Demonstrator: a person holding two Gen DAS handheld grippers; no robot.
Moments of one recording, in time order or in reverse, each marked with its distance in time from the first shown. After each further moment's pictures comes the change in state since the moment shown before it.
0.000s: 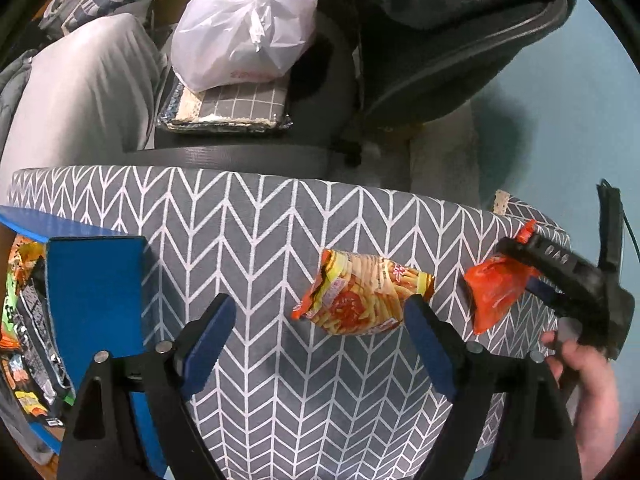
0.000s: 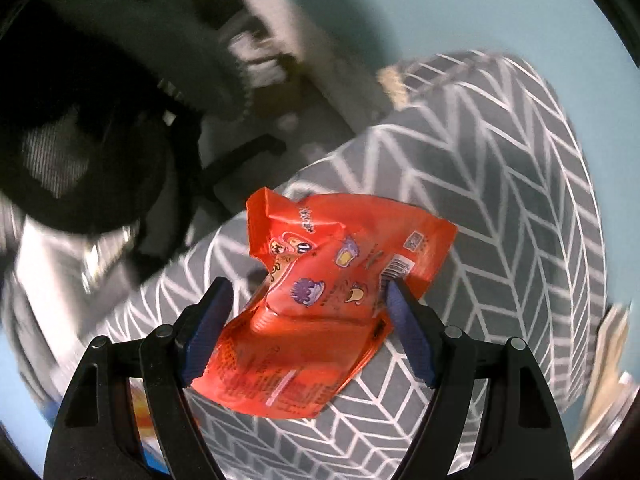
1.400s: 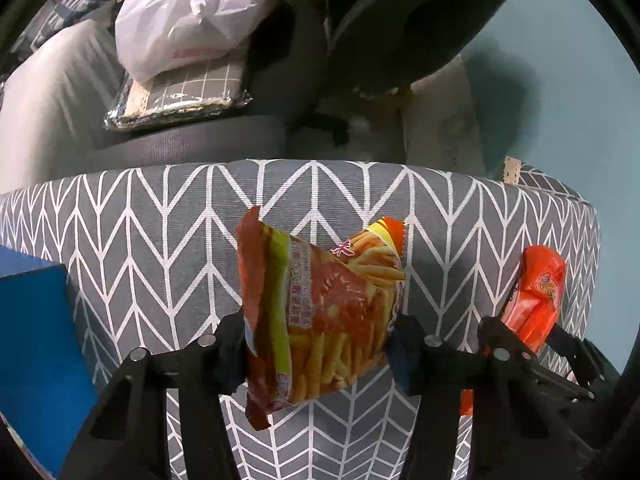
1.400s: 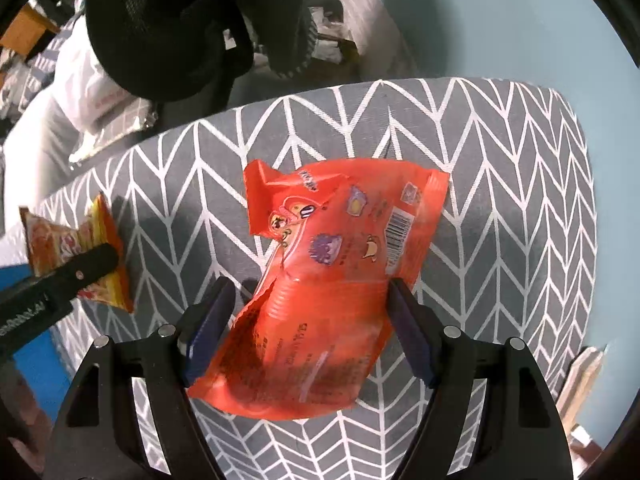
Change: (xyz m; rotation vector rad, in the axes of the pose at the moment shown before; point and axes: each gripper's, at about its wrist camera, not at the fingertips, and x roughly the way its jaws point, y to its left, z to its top) left arm 0.075 -0.040 0.011 0.092 0.072 0.015; right arm 0.008 0.028 -0.070 -0.337 -0.003 -0.072
